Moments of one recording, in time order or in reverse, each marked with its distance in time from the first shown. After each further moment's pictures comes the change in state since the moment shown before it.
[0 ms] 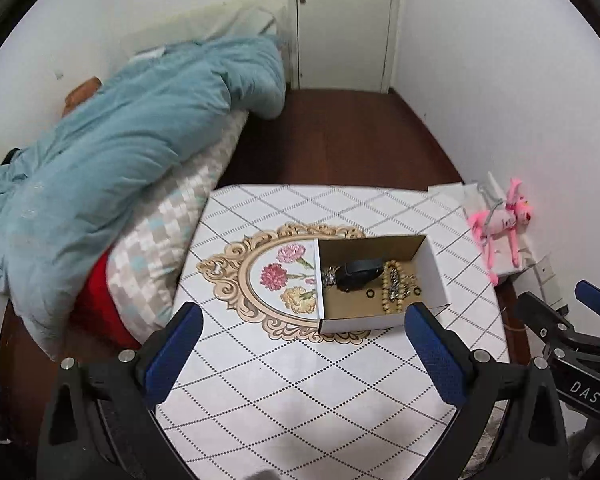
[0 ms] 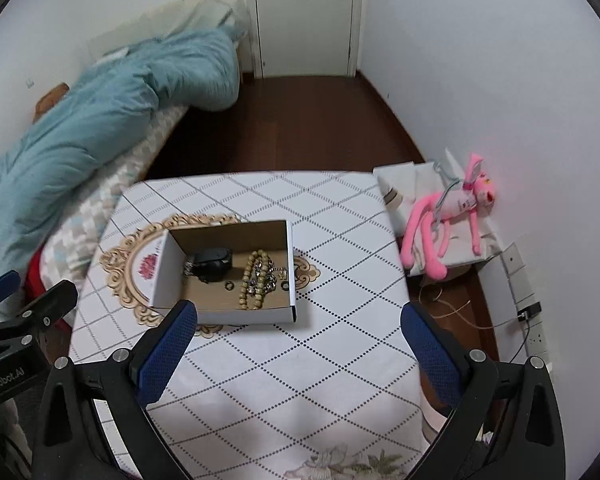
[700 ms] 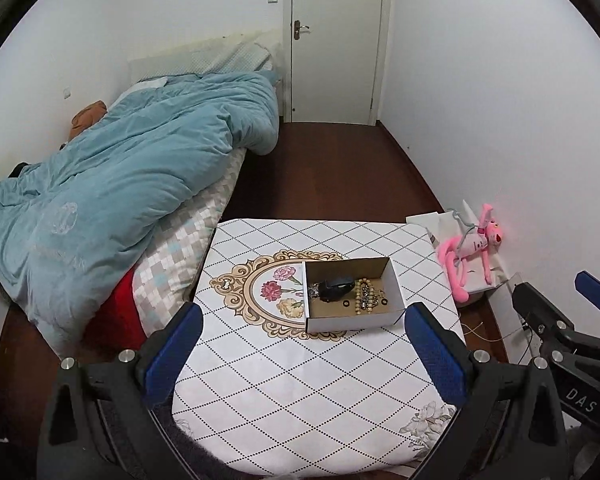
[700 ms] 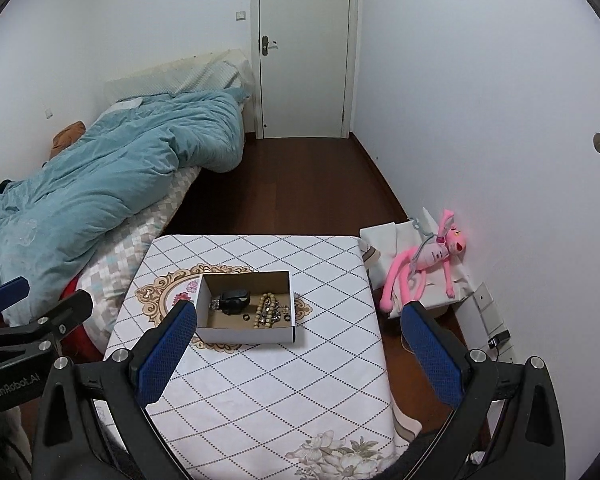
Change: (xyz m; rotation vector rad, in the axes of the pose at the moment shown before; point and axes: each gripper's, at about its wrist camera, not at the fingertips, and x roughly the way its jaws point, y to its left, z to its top) left arm -0.098 0.003 -0.007 0.007 -0.101 -0.036; right arm -0.141 0.007 -0.011 -0.013 -0.202 -0.024
